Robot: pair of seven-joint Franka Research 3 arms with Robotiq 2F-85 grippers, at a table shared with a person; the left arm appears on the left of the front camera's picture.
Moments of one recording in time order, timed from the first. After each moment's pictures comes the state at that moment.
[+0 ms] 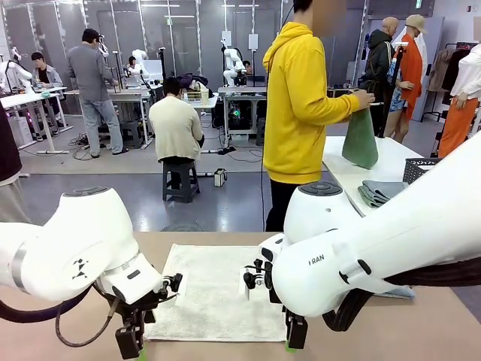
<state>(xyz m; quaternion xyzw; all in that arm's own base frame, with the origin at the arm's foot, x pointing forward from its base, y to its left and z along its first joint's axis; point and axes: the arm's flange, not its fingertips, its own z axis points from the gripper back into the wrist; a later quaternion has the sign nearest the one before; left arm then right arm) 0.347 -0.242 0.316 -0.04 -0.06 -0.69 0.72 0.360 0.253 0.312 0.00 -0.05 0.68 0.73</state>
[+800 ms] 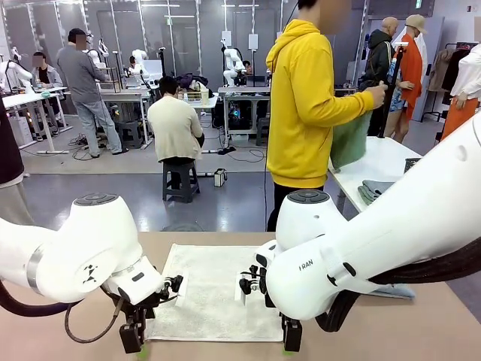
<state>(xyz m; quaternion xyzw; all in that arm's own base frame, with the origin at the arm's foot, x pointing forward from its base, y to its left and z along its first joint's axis) 0.374 -0.234 0.294 -0.02 -0.06 -0.69 0.72 0.371 0.261 0.294 0.00 -0.03 0.68 0.73</state>
